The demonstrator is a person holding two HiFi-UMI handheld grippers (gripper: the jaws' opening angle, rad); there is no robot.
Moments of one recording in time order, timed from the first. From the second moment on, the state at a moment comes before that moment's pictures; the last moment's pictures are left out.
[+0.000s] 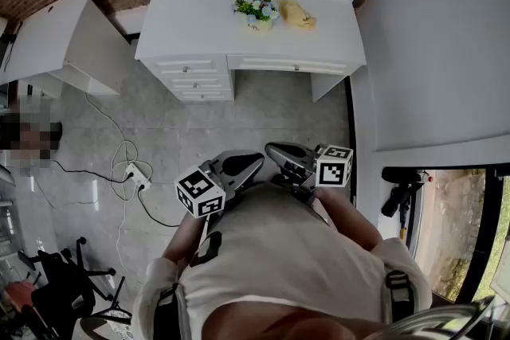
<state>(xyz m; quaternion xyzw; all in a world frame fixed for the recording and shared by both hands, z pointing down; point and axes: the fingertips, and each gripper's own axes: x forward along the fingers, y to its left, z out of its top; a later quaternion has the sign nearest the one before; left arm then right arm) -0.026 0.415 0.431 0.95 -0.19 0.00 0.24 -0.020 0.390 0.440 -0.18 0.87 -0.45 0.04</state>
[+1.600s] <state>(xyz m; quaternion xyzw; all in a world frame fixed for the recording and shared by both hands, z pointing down) 0.102 0.319 0.428 0.96 -0.16 0.08 0.22 0.088 0.289 0.429 -0.08 0.87 -0.48 0.10</state>
